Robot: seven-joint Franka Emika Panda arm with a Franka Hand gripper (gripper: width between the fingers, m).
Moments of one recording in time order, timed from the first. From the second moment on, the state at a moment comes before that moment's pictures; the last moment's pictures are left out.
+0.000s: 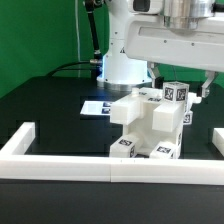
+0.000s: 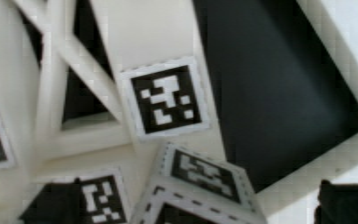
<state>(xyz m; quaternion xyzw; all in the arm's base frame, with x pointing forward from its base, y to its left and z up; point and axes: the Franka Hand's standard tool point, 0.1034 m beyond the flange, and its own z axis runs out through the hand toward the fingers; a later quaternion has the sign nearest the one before) 0.575 0.056 0.115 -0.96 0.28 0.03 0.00</state>
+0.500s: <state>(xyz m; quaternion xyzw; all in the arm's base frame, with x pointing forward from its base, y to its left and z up) 0.575 0.057 0.117 -1.00 0.06 0.03 0.00</state>
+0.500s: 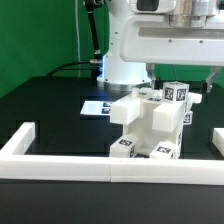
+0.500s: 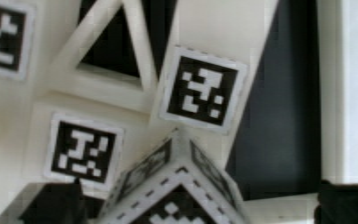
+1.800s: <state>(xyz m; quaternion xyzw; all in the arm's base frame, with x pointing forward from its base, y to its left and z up) 0.577 0.050 0.114 -0.99 -0.14 0.02 0.00</state>
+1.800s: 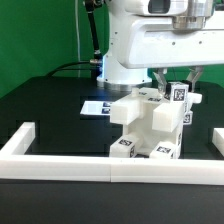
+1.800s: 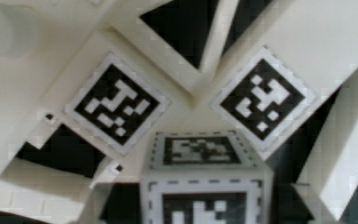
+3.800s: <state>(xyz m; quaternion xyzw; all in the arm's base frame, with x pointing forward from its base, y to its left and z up) 0.578 0.053 0.114 -0.92 0.39 0.02 0.00</state>
